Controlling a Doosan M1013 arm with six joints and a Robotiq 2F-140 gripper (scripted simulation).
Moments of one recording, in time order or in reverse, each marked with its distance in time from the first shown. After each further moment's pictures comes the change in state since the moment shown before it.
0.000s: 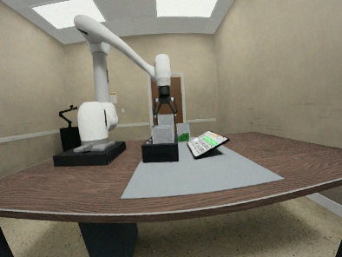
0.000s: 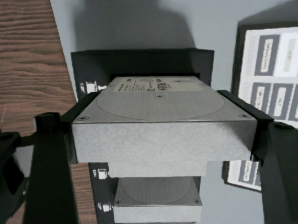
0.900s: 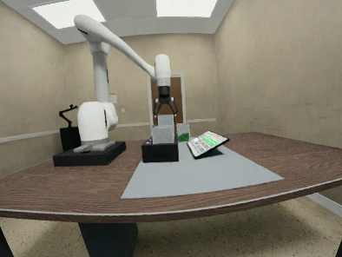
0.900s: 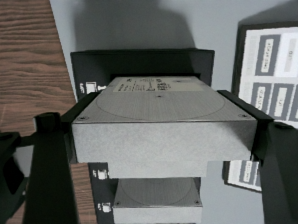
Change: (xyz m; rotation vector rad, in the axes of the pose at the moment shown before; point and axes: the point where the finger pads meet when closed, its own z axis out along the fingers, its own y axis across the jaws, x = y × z) arm 0.000 0.000 0.001 0.000 0.000 0.000
